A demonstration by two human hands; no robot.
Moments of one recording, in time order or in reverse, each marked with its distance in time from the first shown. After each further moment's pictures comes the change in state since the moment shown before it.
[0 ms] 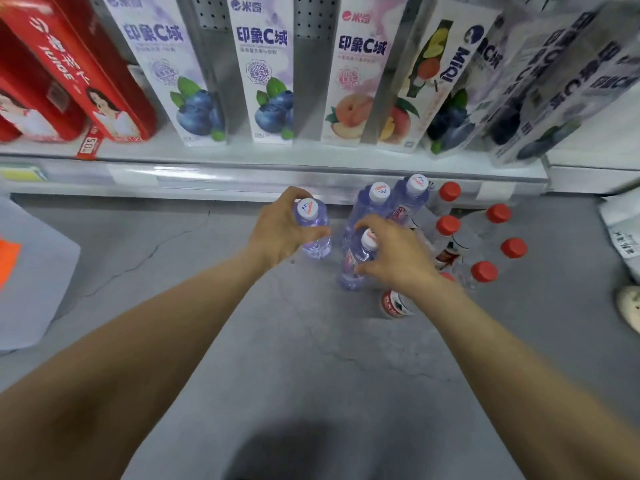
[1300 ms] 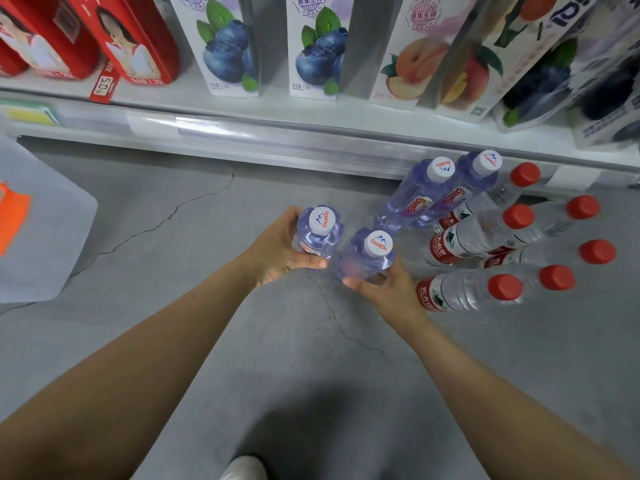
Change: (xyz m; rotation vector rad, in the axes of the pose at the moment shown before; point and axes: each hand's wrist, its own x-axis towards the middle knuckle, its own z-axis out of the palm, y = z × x) left_hand -0.032 -0.093 -0.006 -0.267 -0.288 -0.192; right_hand -0.008 0.018 0.133 0.930 -0.031 0.185
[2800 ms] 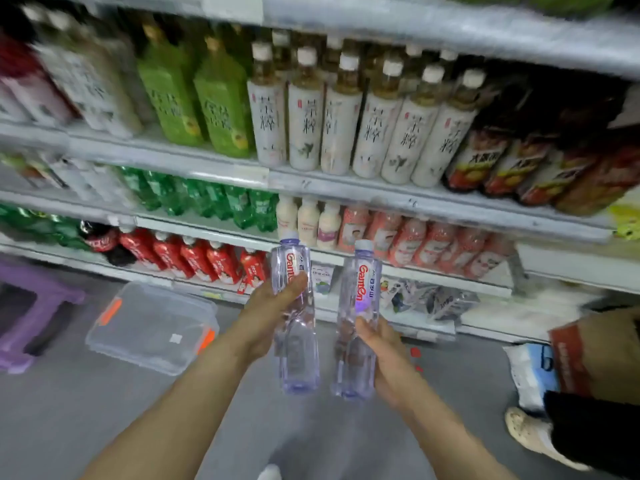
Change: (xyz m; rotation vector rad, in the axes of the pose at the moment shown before) left_hand -0.395 0.602 -0.108 -0.561 0.368 -0.079; right_hand -0.331 -0.594 -0.106 0.453 -0.222 0.072
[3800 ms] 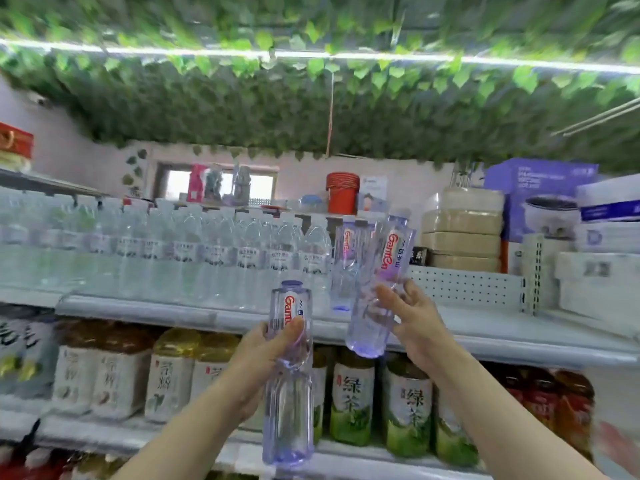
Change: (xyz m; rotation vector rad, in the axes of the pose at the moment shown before) left_hand -0.128 0.469 0.004 -0.058 -0.233 0.868; right_hand -0.101 -0.559 0.198 -0.185 -0.083 -1.065
